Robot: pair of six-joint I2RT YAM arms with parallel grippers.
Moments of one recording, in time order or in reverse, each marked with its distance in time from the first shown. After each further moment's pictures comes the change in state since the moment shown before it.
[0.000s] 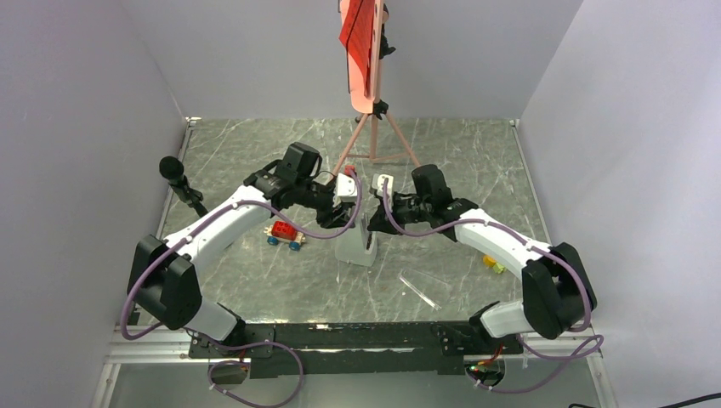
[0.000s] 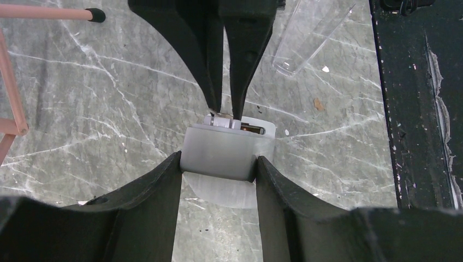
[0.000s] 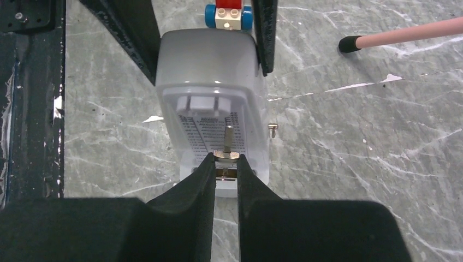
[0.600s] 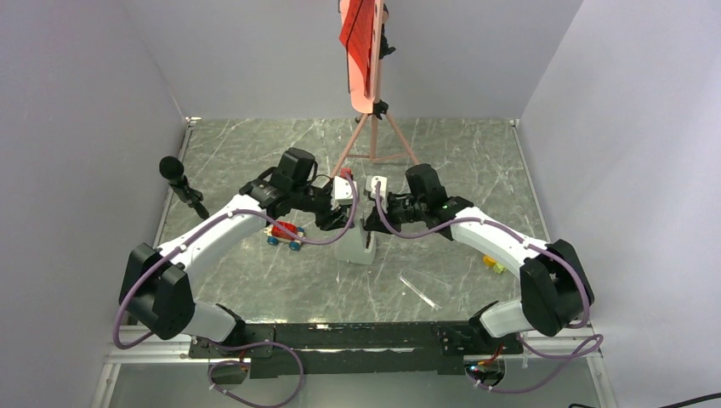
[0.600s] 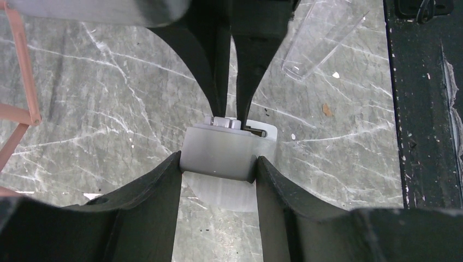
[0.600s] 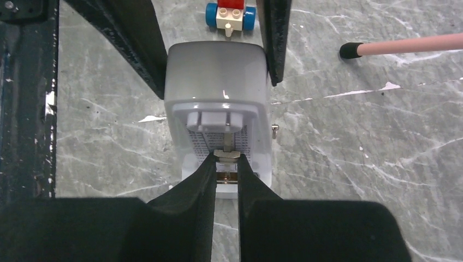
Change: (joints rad) left arm -0.006 -0.056 -0.084 0.109 -0.036 -0.059; right arm 0.038 0.031 0.037 -0.018 0.020 -0.008
